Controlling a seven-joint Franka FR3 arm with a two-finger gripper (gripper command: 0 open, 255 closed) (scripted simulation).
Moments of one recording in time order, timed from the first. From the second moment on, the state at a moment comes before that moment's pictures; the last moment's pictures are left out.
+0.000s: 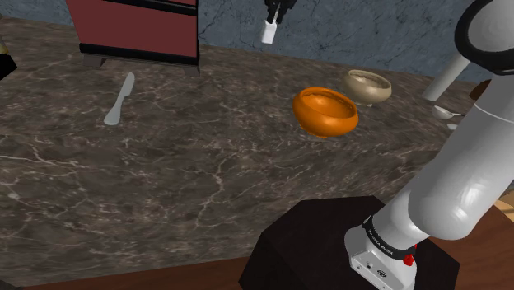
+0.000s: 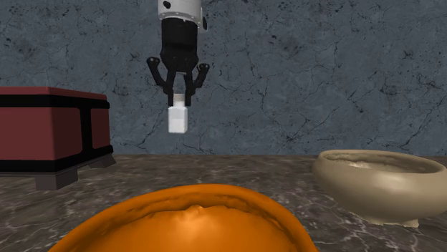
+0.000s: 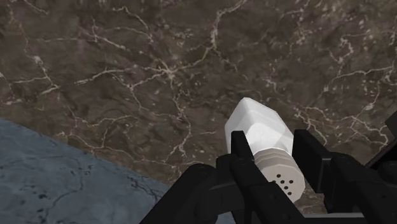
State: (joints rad) arm 0.04 0.16 -0.04 -1.29 -0.01 1.60 0.00
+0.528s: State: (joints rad) arm 0.04 0.25 -0.04 -1.06 0.00 1.45 0.00
